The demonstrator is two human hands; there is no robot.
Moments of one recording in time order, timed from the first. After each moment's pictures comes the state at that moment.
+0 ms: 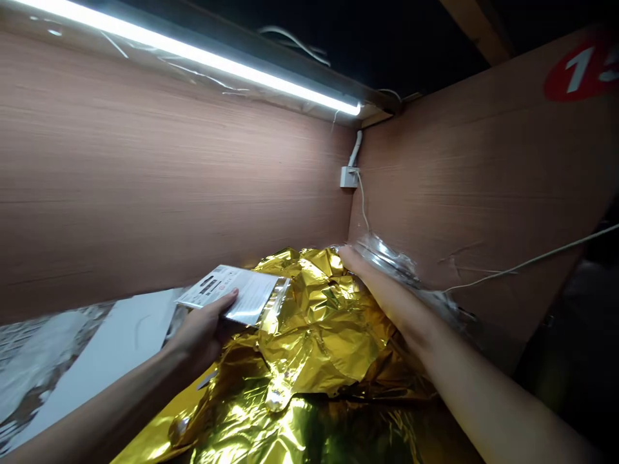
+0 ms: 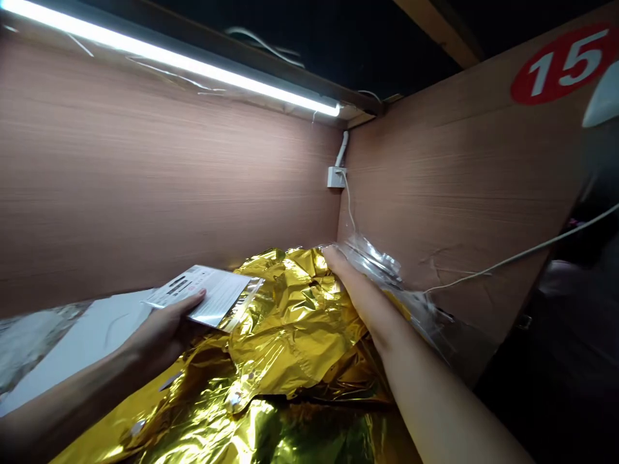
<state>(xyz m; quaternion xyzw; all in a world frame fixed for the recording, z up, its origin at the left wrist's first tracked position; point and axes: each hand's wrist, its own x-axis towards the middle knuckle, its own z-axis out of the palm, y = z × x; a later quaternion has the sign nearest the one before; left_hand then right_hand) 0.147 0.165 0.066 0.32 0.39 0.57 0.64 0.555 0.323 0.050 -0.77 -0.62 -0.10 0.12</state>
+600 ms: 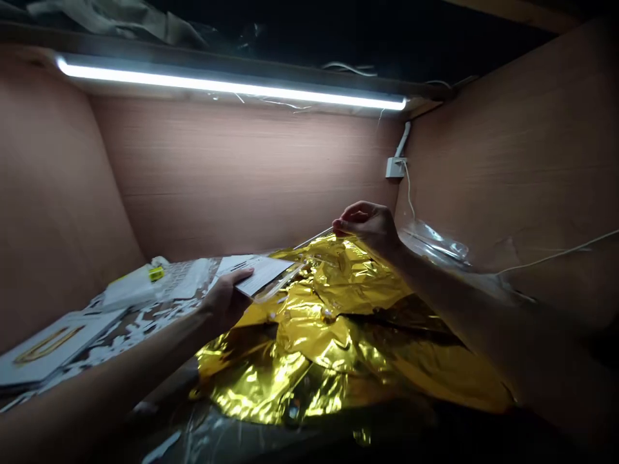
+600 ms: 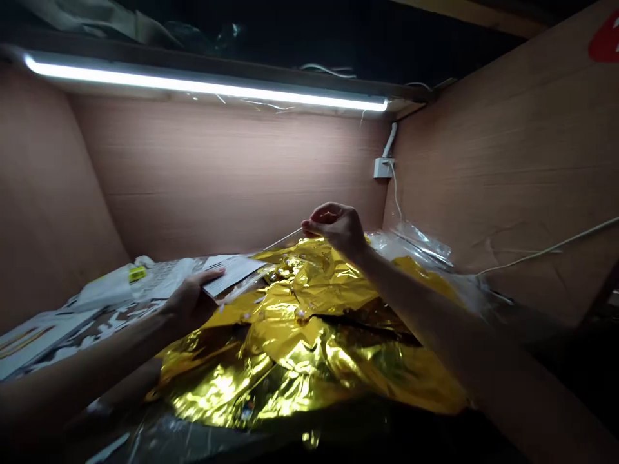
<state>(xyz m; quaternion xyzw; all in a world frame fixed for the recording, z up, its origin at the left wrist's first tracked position) 0.044 0.069 0.045 0.36 0.33 0.62 0.61 0.351 0.108 0.115 -0.19 -0.64 0.28 0.68</state>
